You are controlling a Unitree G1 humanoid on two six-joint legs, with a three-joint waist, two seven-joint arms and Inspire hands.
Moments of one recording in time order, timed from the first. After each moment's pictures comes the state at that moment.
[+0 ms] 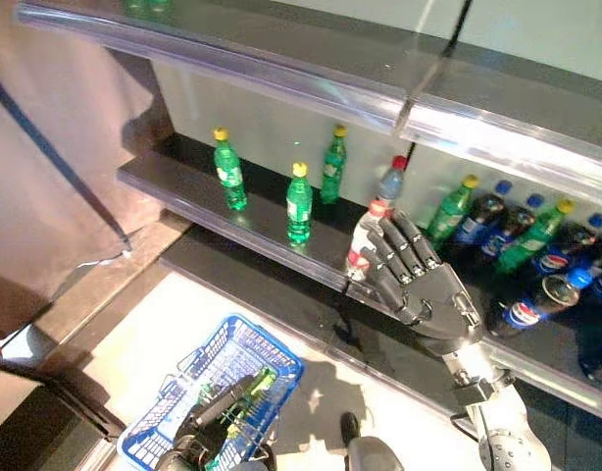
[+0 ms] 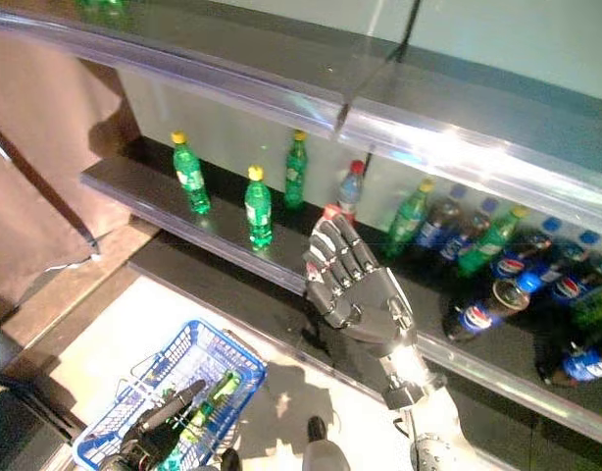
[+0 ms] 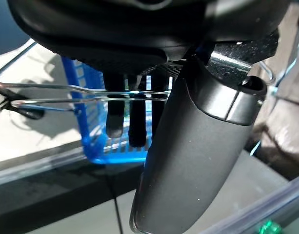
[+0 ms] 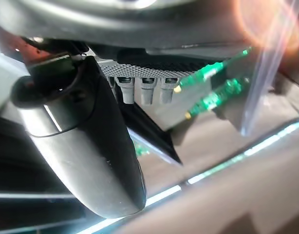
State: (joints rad) left arm 0.32 0.28 -0.07 0.29 -1.13 0.14 0.16; right arm 0.21 -0.36 0.07 -0.22 1.02 -0.16 0.49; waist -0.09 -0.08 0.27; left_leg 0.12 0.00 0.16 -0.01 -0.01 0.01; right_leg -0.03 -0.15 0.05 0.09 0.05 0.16
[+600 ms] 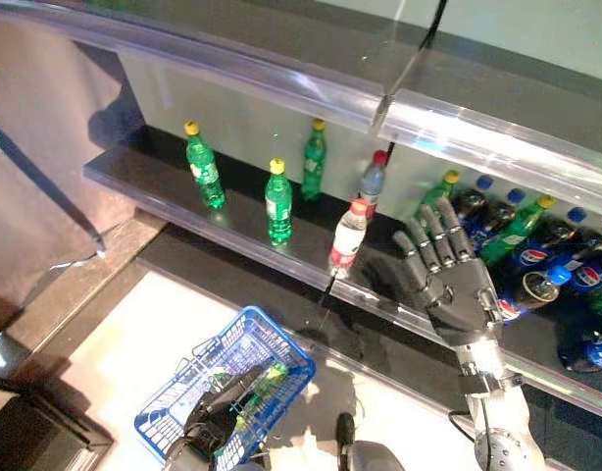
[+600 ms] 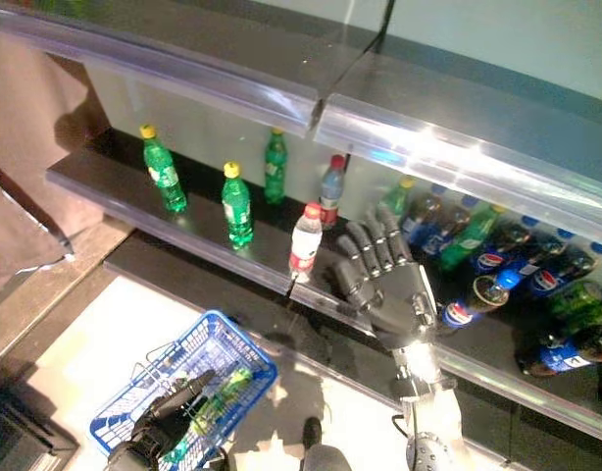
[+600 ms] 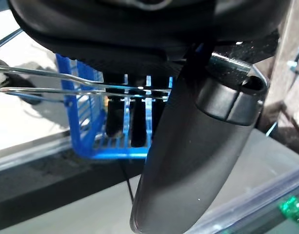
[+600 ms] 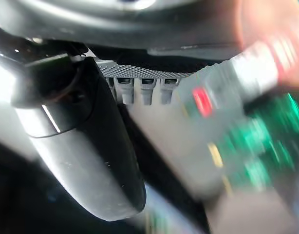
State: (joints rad) left arm 0.29 0.24 -0.10 0.34 -1.12 0.10 0.16; right arm 0.19 -0.31 0.04 -0.16 0.80 -0.36 0.06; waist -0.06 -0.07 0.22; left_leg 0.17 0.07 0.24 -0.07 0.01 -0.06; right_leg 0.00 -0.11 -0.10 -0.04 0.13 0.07
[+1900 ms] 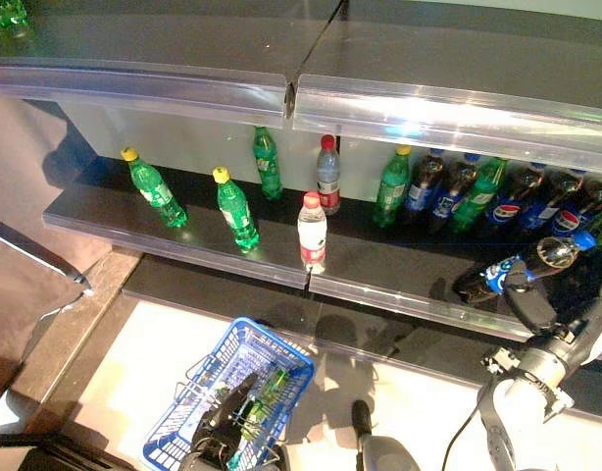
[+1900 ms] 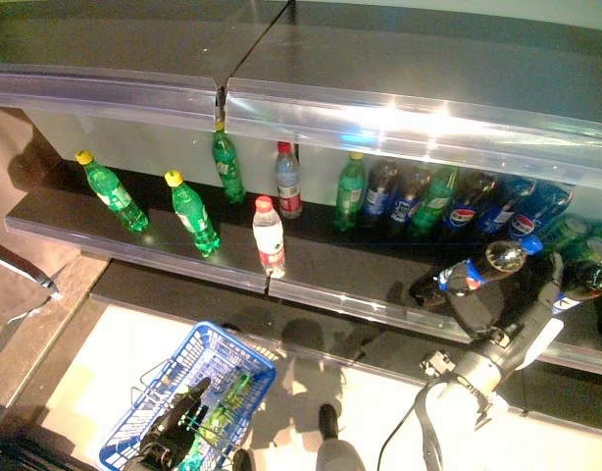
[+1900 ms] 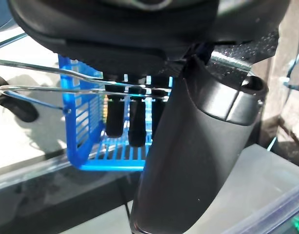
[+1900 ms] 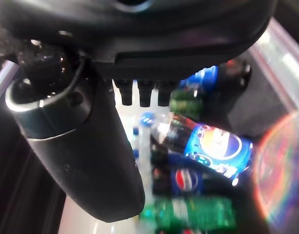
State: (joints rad) left arm 0.28 0.17 -0.12 0.46 -1.20 -0.02 0.18; right arm 0.17 -0.32 -0.06 -0.06 0.27 -0.38 -0.87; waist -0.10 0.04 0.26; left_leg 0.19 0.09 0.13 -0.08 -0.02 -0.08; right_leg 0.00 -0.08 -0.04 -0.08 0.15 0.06
